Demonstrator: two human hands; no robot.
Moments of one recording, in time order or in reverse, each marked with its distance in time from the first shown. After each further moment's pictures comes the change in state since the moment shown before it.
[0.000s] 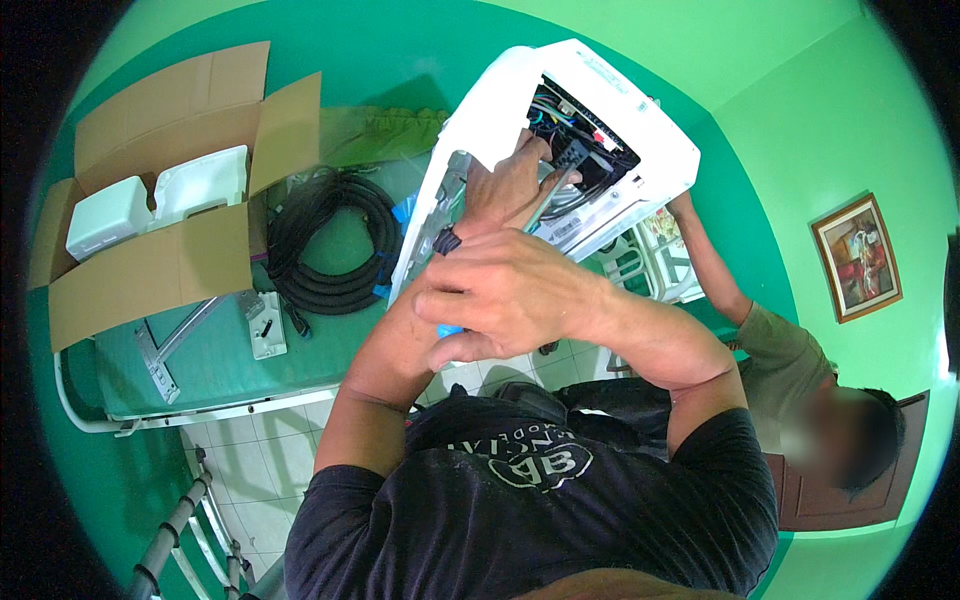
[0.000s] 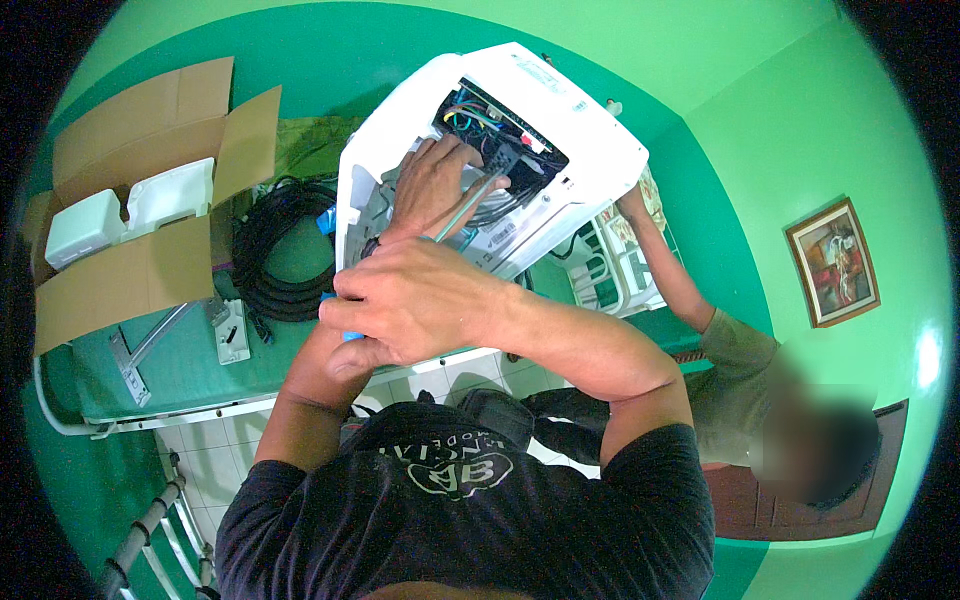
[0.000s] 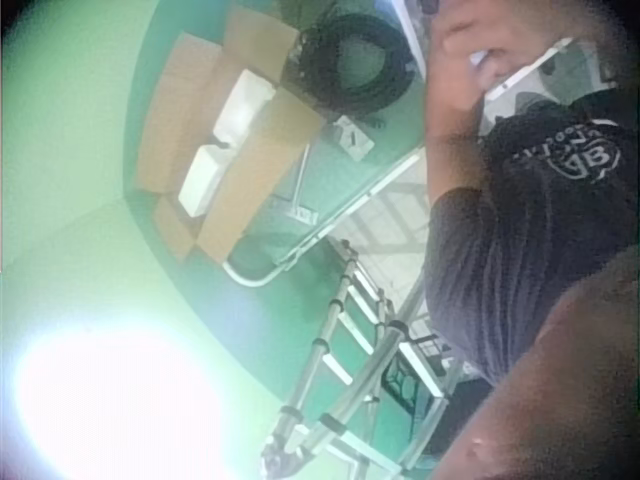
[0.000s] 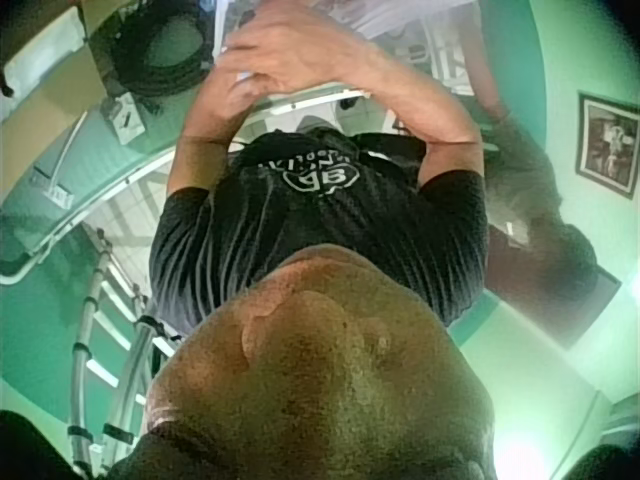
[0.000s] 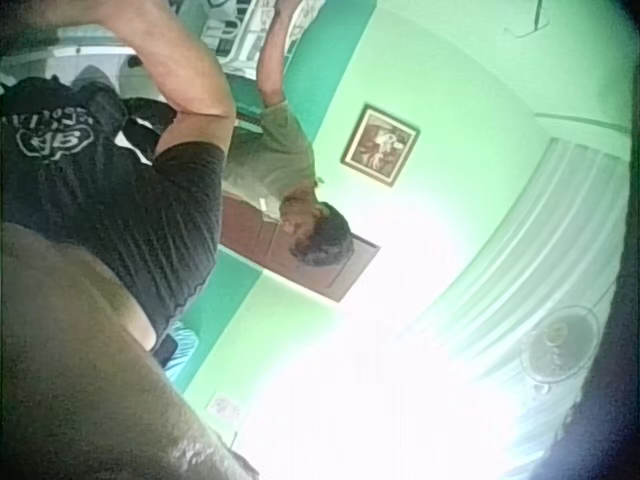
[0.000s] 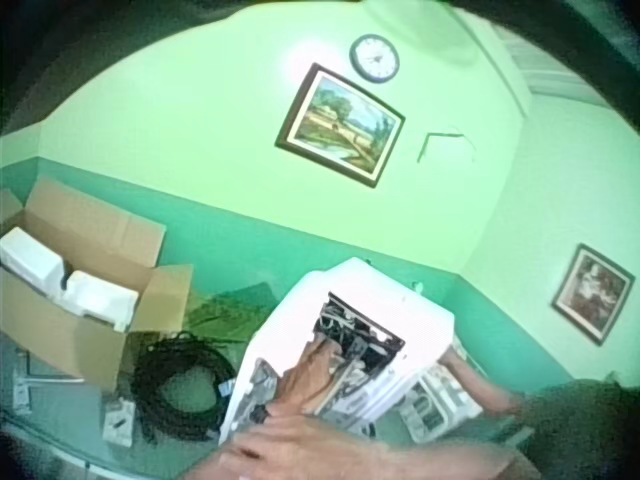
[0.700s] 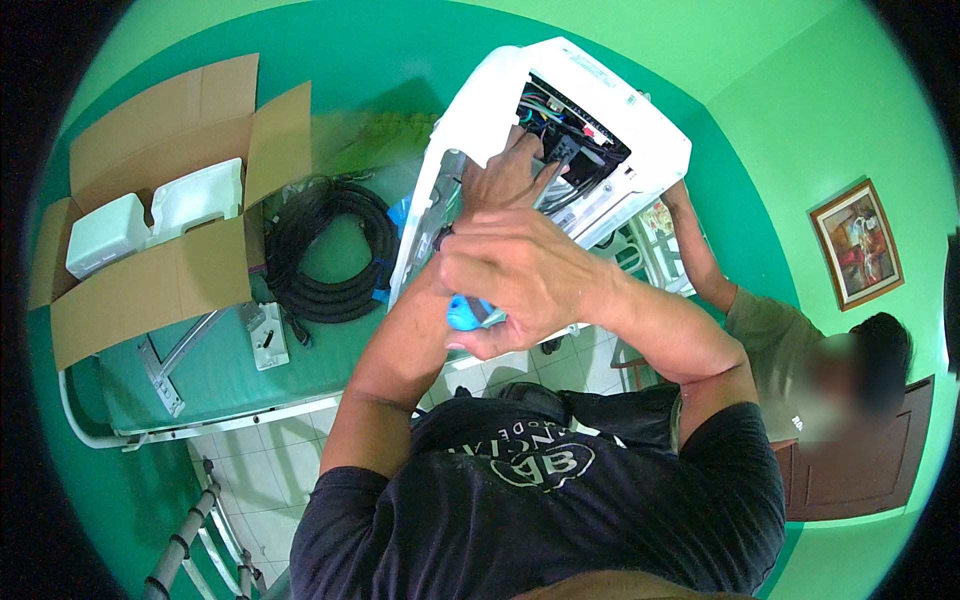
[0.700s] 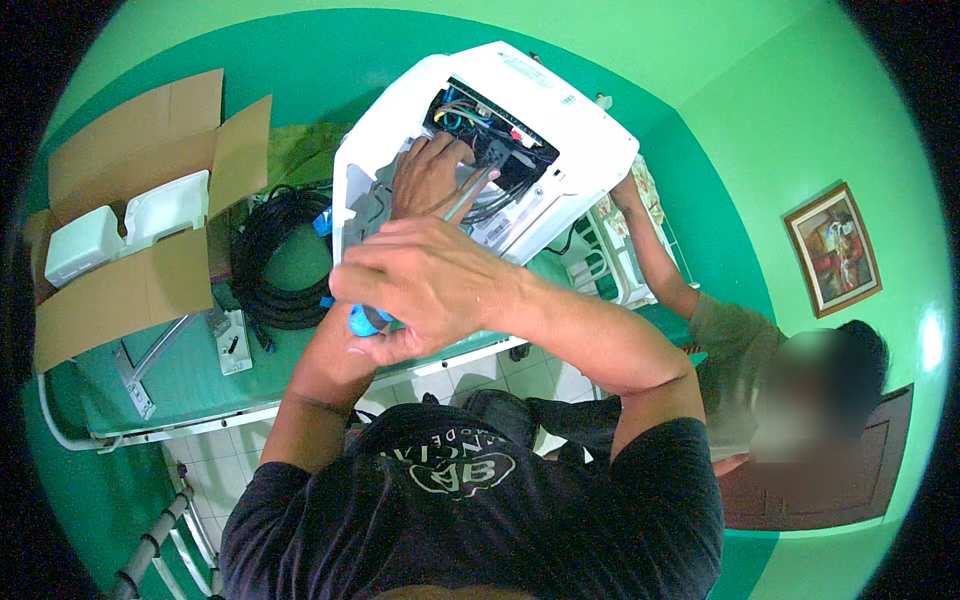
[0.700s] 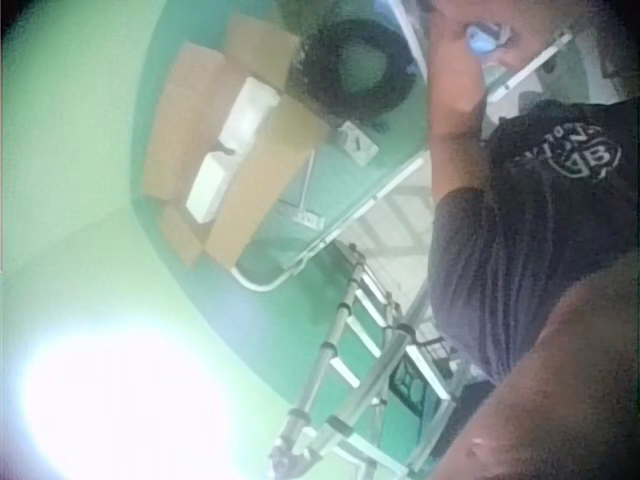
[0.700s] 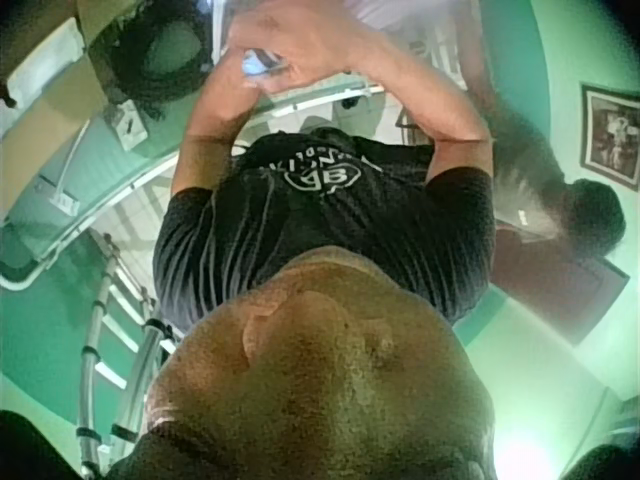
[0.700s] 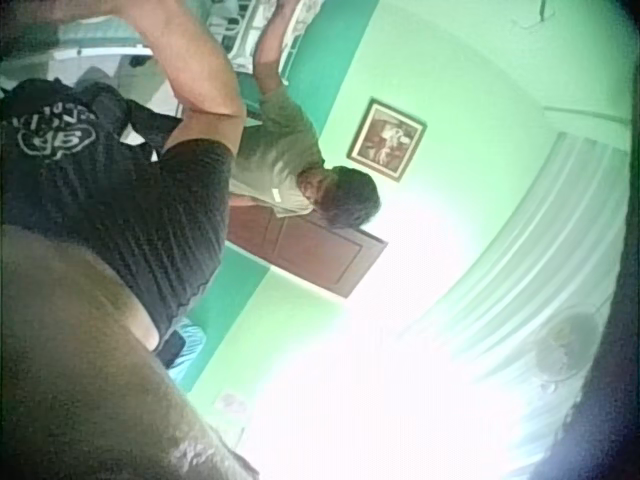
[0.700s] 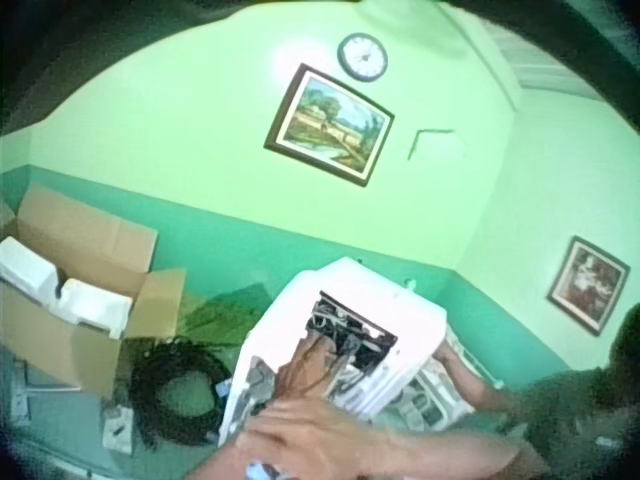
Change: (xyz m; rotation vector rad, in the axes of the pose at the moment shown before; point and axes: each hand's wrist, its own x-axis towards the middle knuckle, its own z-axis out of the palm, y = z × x) left_hand 0.002 -0.002 0.012 0.032 0.080 0.036; right_hand -0.010 0.008 -0.016 0.024 0.104 0.036
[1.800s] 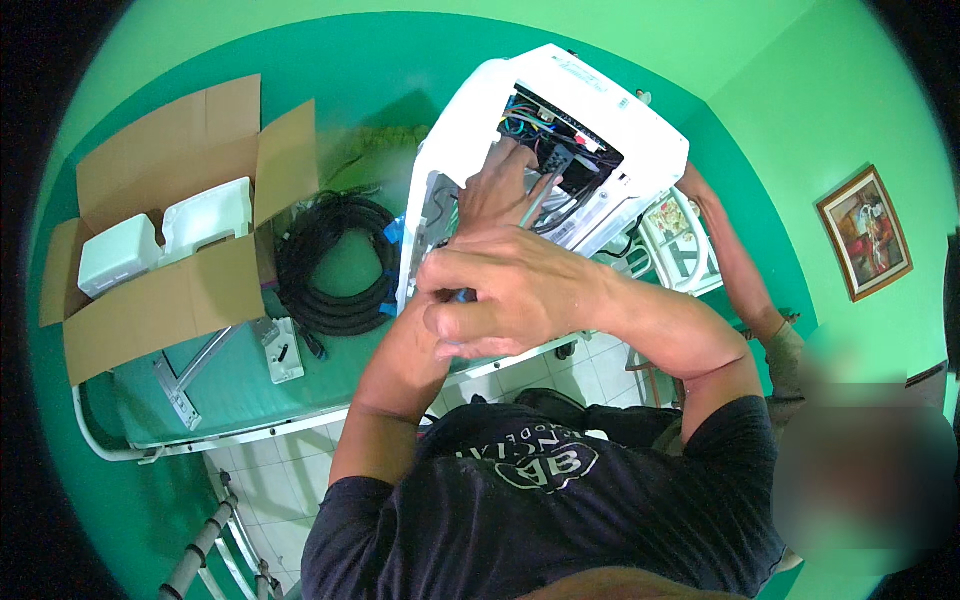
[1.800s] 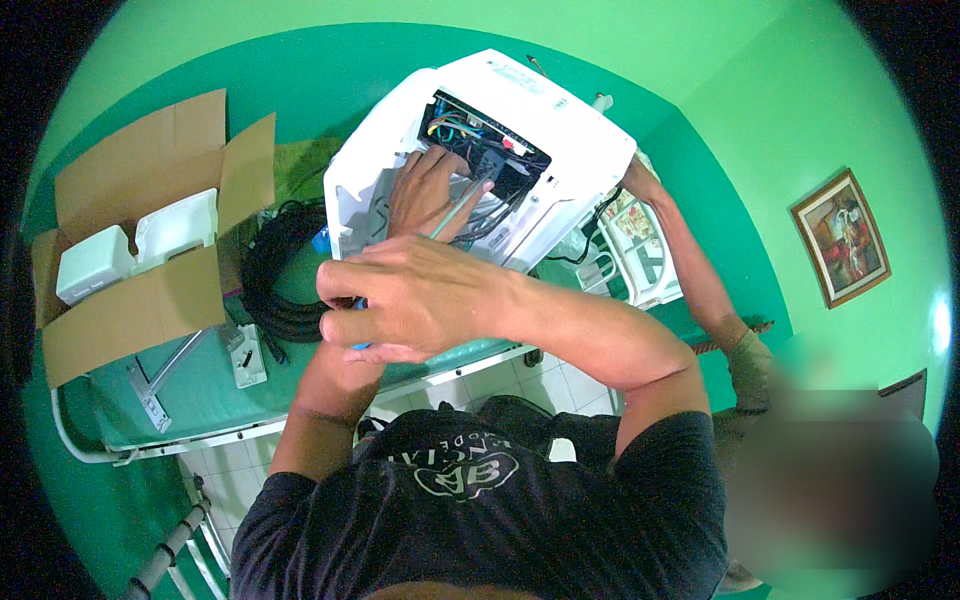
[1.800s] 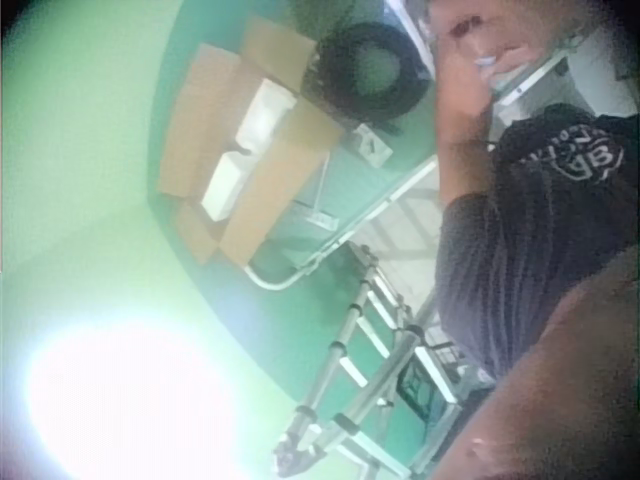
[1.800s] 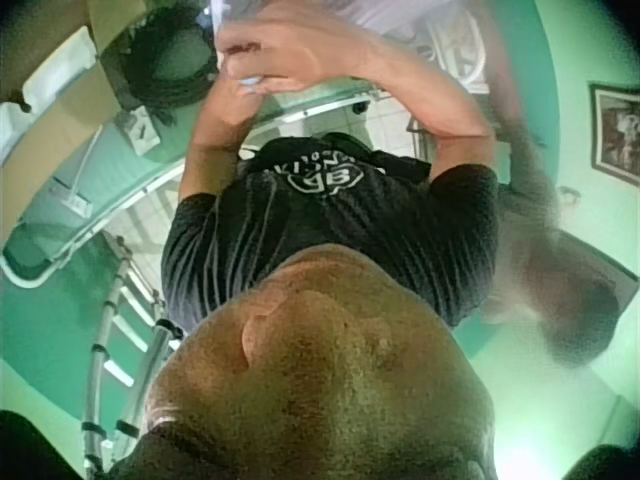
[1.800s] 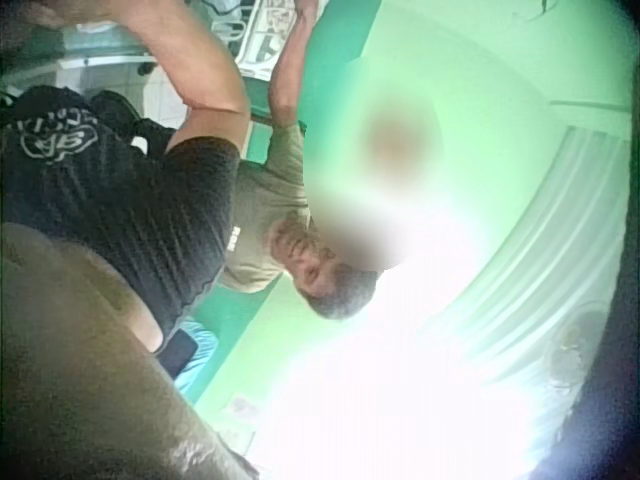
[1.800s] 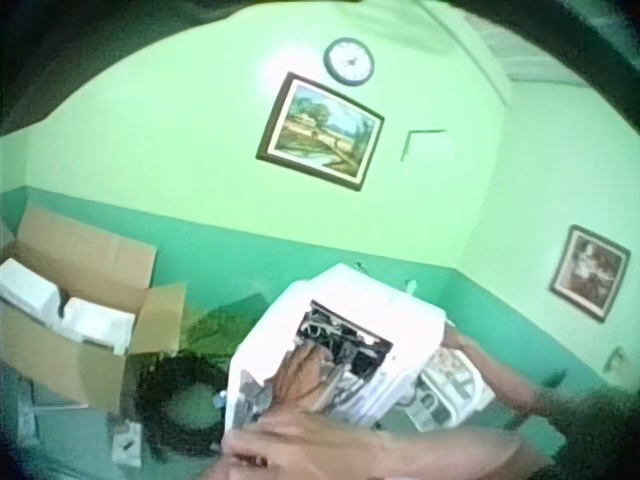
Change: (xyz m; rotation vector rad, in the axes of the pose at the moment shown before) left_hand 0.000 0.002 -0.008 -0.057 -0.053 -0.038; right_hand 0.008 0.002 -0.001 0.057 0.040 -0.211
